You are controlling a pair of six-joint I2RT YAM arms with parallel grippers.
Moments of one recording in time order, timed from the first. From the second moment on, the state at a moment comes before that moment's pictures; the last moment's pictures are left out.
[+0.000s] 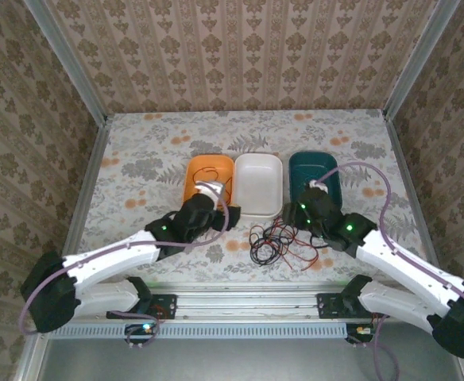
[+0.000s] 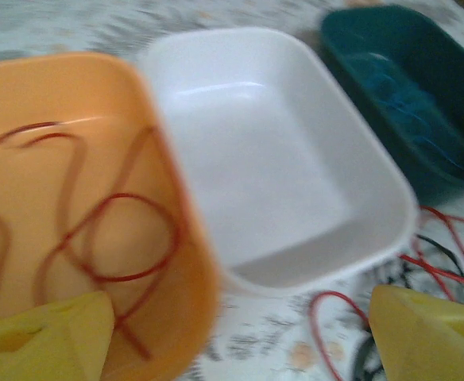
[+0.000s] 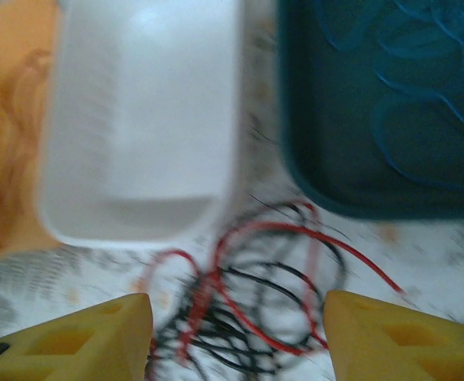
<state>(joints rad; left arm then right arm) -0.98 1.17 0.67 -0.07 -0.22 -0.36 0.66 0.93 0.68 -0.62 0.23 0.79</state>
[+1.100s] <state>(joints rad) -1.11 1.62 0.95 -0.17 0.10 -0.16 0.66 1.06 0.47 -0.65 -0.17 0.76</state>
